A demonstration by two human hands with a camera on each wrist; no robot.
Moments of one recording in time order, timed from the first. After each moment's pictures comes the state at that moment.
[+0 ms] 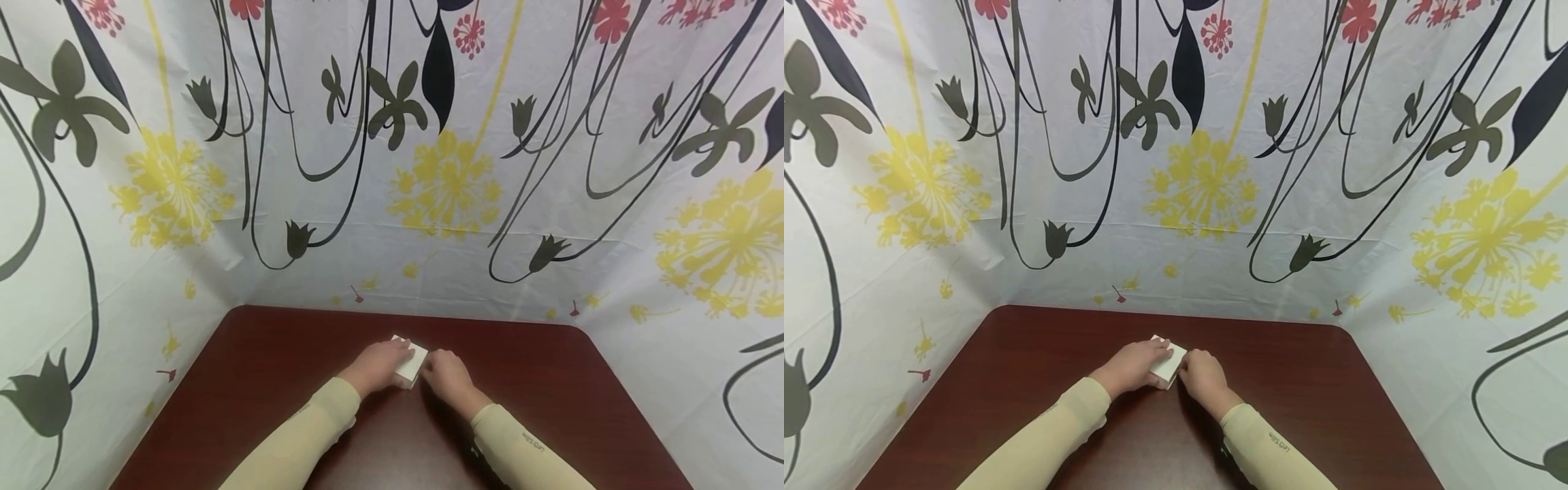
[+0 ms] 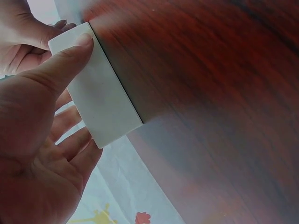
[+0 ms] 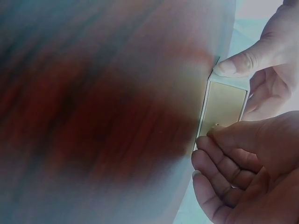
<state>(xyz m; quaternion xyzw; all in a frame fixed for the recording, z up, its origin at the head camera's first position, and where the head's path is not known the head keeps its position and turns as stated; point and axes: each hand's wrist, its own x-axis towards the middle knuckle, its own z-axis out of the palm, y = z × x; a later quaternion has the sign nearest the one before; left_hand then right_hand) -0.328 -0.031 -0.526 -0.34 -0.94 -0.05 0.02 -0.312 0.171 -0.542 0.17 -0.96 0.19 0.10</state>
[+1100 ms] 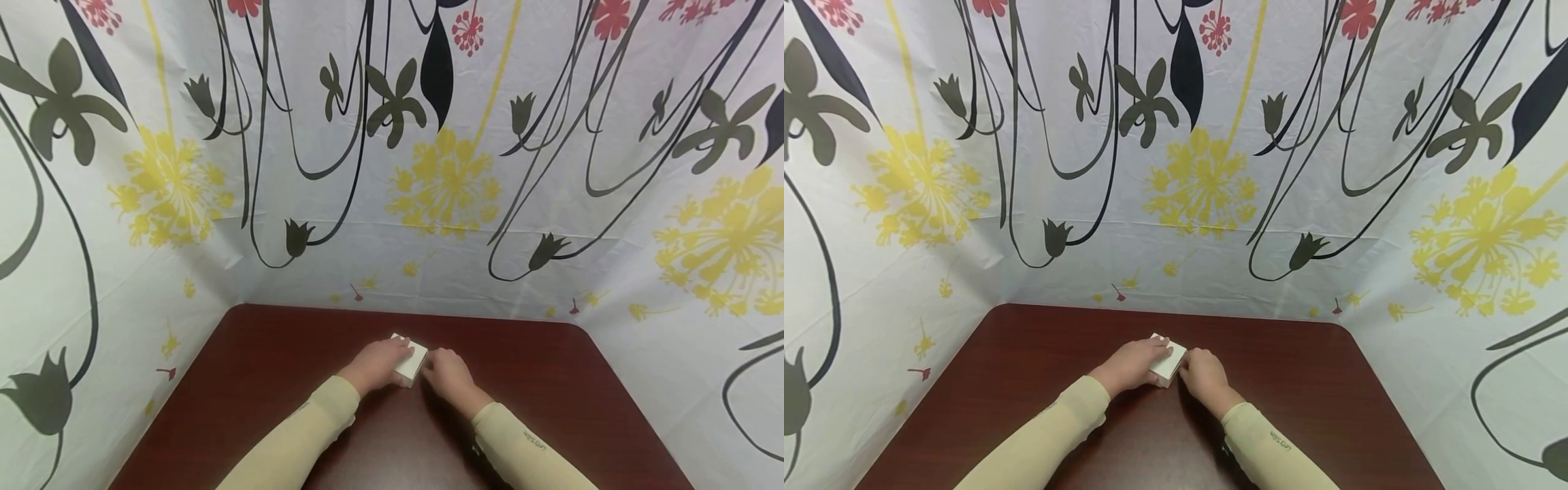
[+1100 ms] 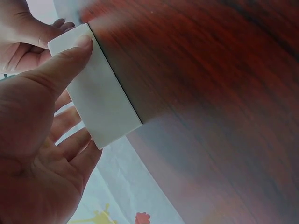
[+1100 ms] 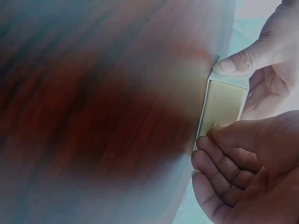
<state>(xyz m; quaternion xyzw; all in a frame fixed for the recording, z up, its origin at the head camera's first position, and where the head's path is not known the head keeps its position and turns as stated) -0.330 -0.032 -0.530 -0.34 -0.94 -0.06 0.02 -0.311 0.176 -0.543 0.17 -0.96 0.19 0.10</state>
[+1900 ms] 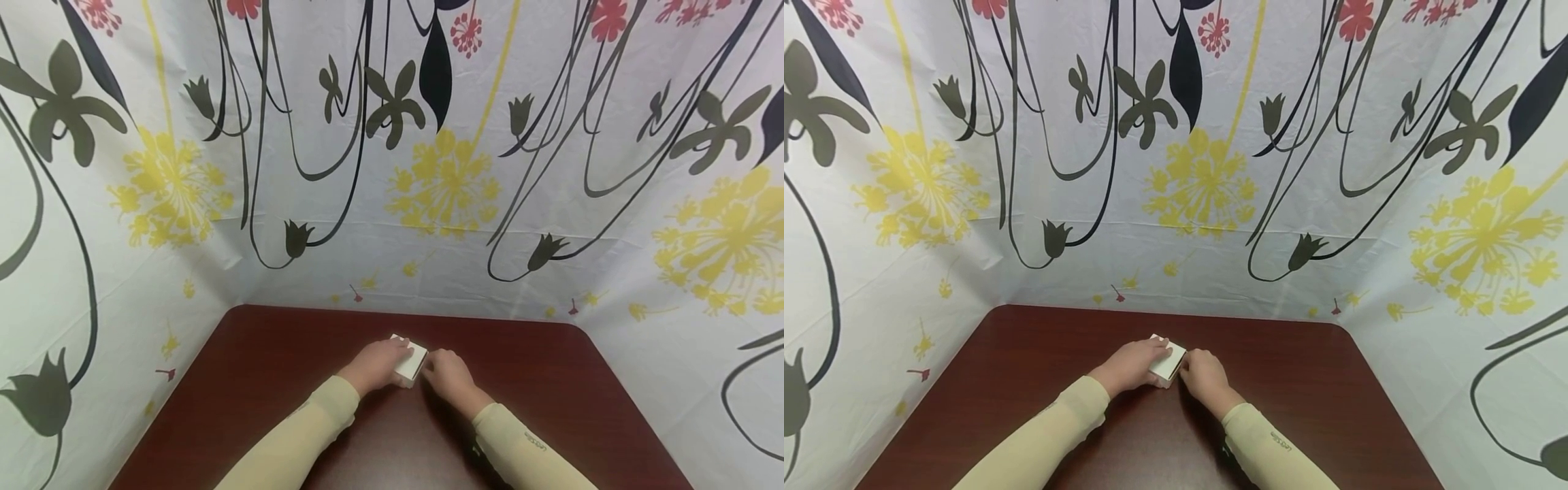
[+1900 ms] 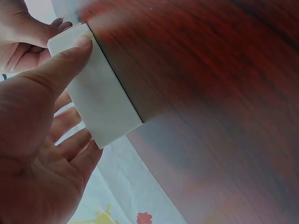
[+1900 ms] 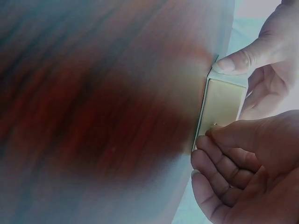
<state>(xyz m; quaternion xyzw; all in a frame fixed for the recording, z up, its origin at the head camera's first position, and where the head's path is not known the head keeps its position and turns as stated) -0.330 -0.029 -0.529 -0.34 -0.94 -0.04 0.03 -0.309 0.177 -0.542 0.17 -0.96 0.19 0.10</state>
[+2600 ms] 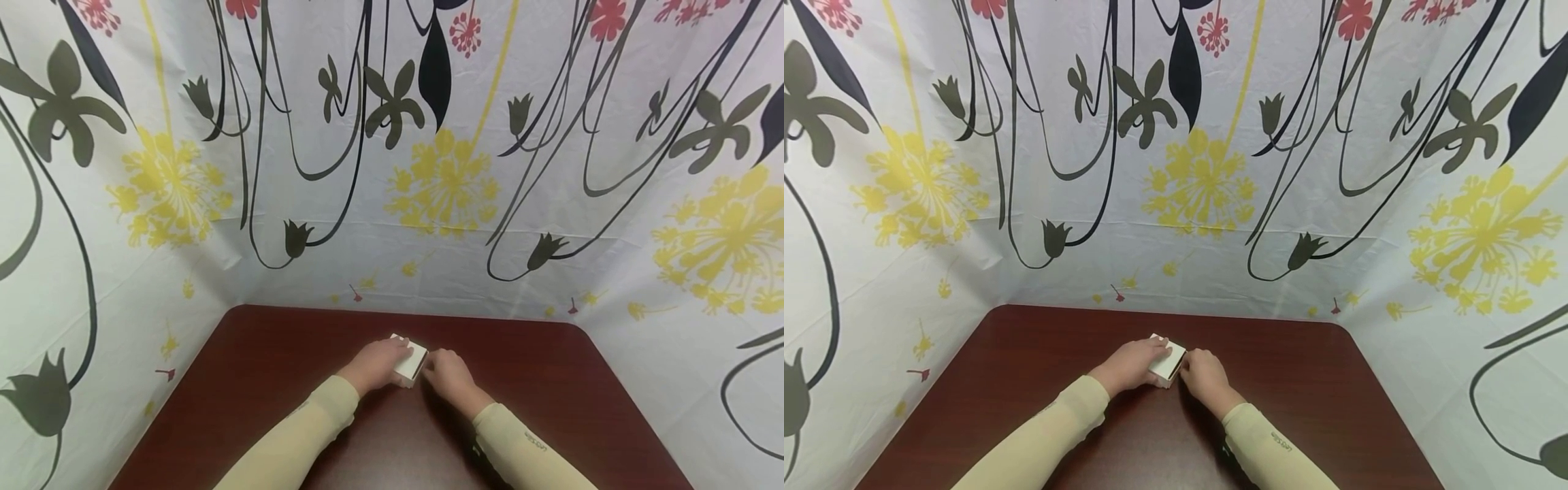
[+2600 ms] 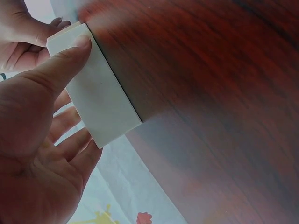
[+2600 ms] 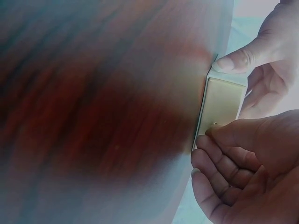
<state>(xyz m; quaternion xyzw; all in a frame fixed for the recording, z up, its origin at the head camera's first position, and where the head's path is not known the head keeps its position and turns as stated) -0.330 -0.030 -0.530 -0.34 -0.94 -0.04 0.03 -0.308 0.179 -0.541 0.19 -0.96 0.19 0.11</state>
